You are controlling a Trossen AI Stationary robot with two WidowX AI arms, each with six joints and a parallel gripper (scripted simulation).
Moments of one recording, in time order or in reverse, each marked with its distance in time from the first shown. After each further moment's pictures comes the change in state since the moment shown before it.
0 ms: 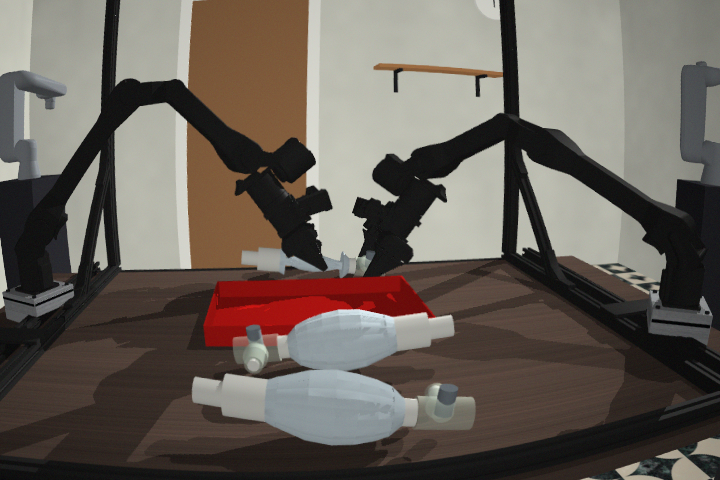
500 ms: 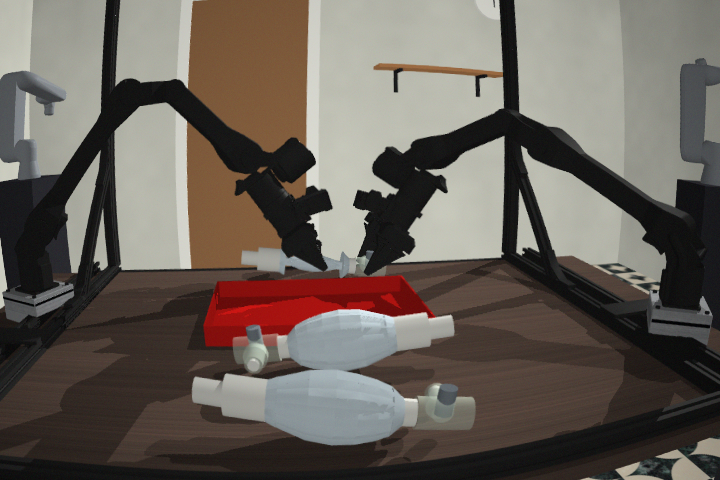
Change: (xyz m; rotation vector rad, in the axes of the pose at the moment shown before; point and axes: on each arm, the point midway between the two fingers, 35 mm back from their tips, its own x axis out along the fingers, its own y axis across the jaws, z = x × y) left arm -0.013 0.004 0.007 0.015 0.018 0.019; right arm 0.000 0.000 0.000 0.000 0.000 0.000
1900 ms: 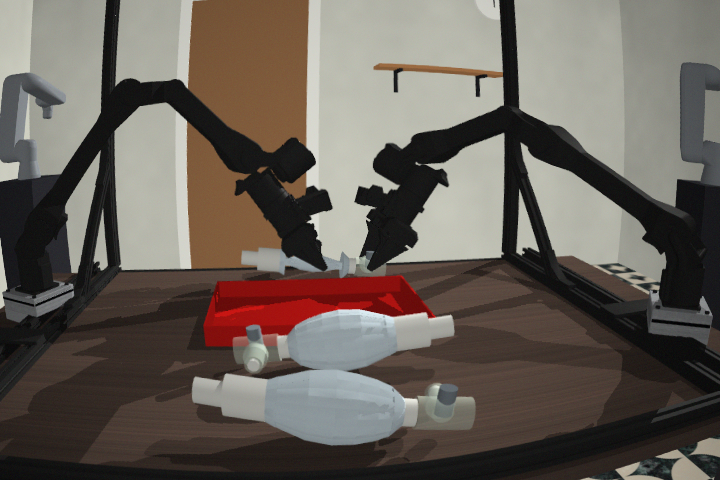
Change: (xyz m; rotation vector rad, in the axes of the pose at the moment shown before) left arm -0.009 0.006 0.001 0.018 0.022 0.024; right arm 0.000 0.000 0.000 0.000 0.001 -0.001
